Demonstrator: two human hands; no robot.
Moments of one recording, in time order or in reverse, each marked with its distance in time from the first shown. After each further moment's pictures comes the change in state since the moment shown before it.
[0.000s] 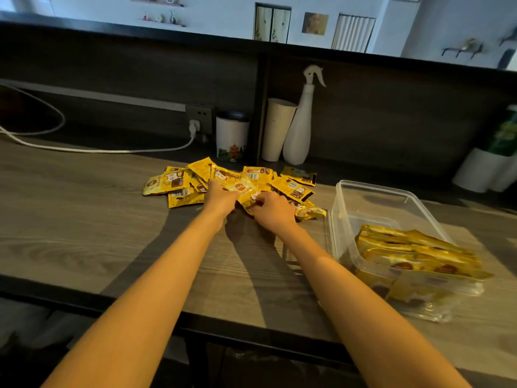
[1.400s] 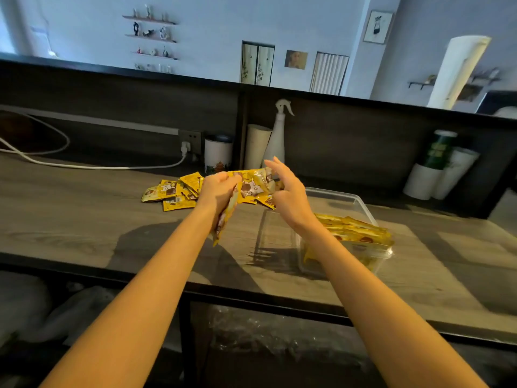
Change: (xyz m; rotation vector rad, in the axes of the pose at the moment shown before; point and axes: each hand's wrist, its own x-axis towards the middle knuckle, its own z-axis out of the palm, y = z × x) left_hand -0.119 0.058 -0.012 -0.087 -0.089 0.261; right_hand -0.101 0.010 -0.093 0.539 0.227 -0.339
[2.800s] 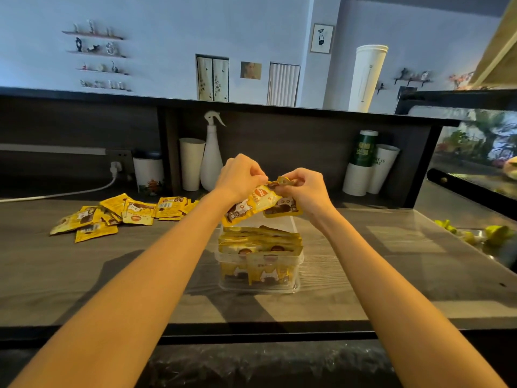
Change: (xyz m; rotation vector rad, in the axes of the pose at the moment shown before) left_hand -0.006 0.075 0.170 0.634 -0.202 0.555; right_hand -0.003 0.054 -0.170 0.006 0.250 0.176
